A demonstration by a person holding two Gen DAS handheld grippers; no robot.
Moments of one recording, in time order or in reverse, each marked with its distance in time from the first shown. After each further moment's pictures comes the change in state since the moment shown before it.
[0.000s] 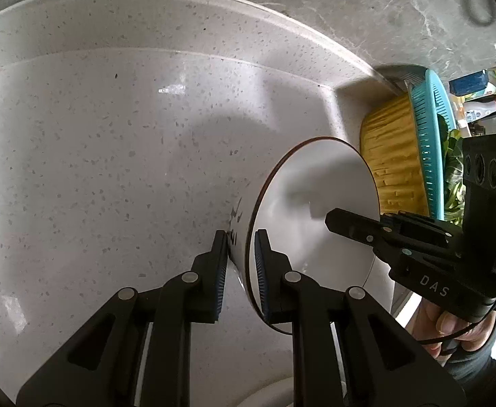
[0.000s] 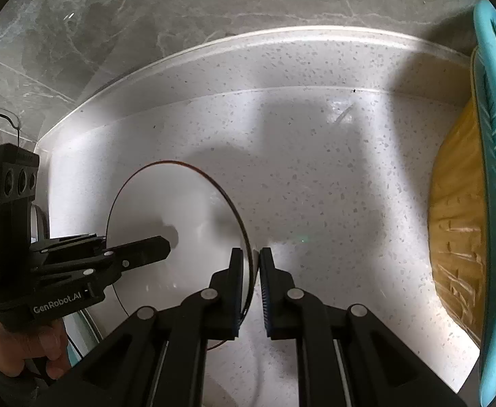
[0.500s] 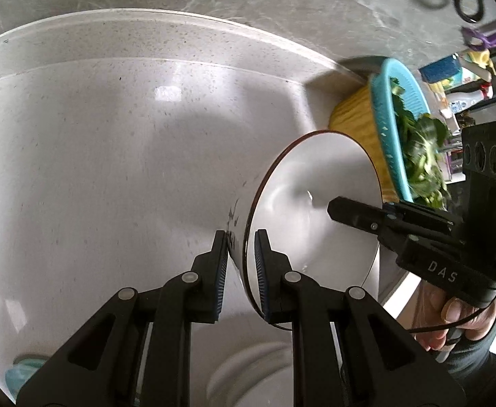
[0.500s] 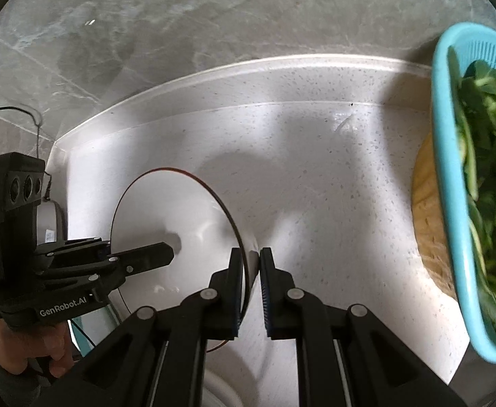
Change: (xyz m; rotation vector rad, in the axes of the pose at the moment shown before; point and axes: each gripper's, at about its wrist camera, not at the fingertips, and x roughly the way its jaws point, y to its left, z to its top) left arm -0.057 -0.029 -0.047 0.028 -0.027 -0.006; right arm -0.055 0.020 -0.028 -0.021 -0.049 0.024
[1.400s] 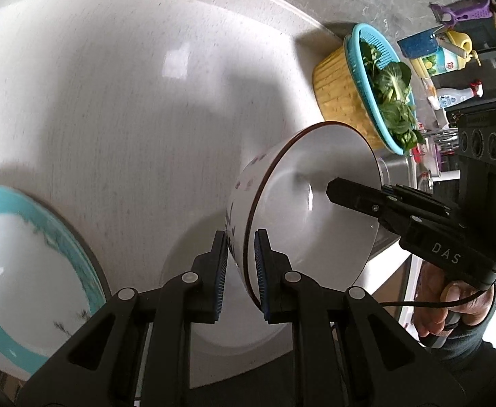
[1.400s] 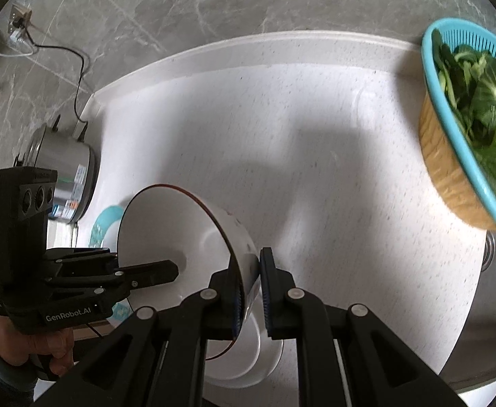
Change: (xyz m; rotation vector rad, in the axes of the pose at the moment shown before) left arm -0.051 -0.006 -0.160 -0.106 0.026 -0.032; right arm -0.035 0.043 -0.101 -0.098 0.059 0.050
